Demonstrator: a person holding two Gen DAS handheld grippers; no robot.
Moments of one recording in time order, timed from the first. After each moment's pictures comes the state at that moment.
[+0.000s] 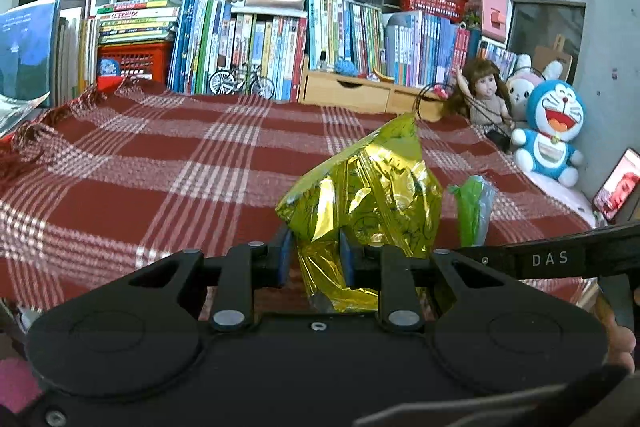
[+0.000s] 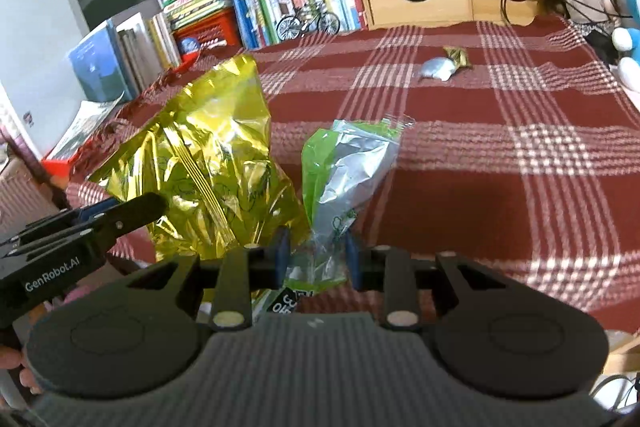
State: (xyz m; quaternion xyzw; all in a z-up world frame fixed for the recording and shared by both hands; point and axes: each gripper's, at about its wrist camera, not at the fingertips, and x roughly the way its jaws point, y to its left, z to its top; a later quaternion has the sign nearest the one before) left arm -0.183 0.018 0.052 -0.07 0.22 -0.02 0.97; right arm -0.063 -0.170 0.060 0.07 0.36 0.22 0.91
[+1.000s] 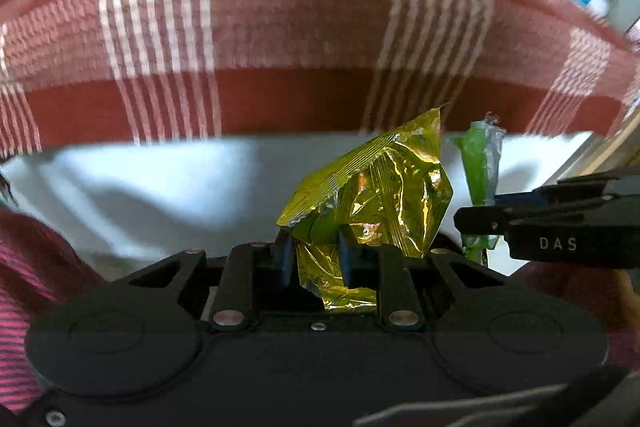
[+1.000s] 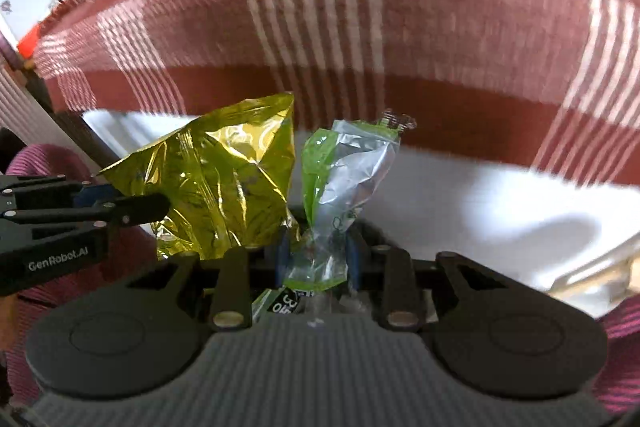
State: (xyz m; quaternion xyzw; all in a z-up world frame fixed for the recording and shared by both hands) left arm -0.192 0.005 -0.091 -0.02 0.46 -0.01 0.89; right arm -0.109 -0.154 -0.080 0.03 0.49 0.21 0.85
